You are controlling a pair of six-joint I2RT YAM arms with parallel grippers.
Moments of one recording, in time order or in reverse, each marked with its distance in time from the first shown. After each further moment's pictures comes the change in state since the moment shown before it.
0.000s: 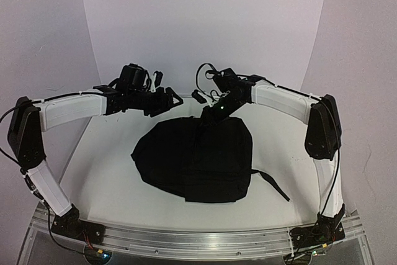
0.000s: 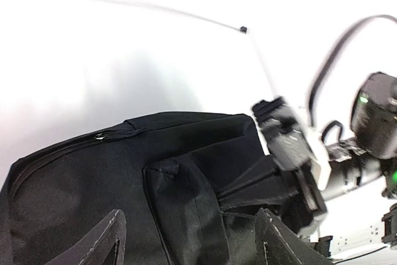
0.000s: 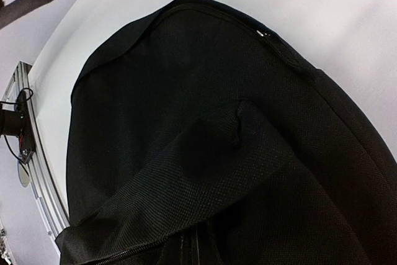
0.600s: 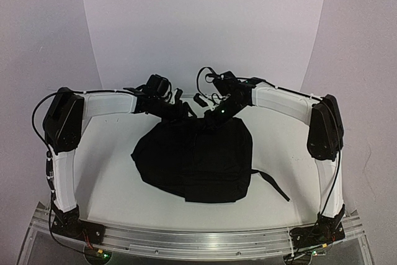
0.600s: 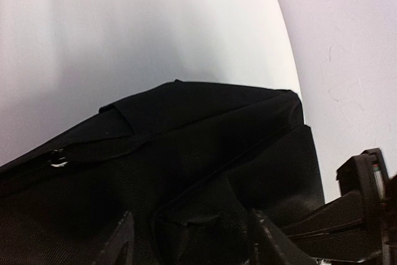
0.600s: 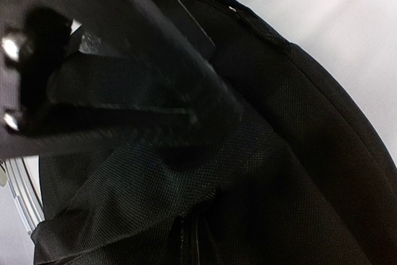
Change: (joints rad) left arm -0.002 0.353 0.245 -0.091 0.157 0.002; right arm 0.017 -0.027 -0.061 0.008 0.088 -0.016
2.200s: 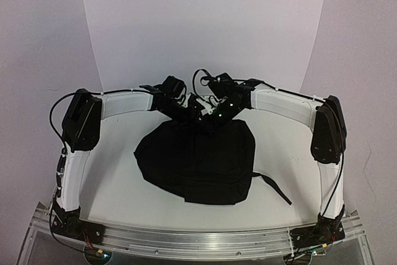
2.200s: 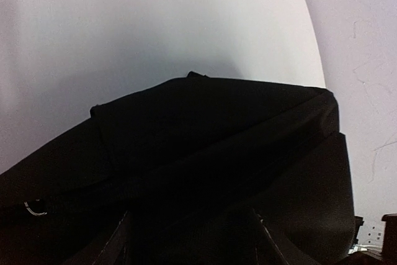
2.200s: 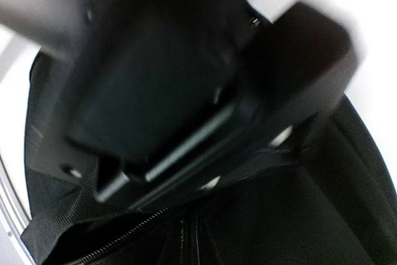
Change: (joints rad) left arm -0.056 0.204 0.281 -0.215 -0.022 0.087; right arm 0.060 -0.048 -0.042 -0.008 0.161 -0.008
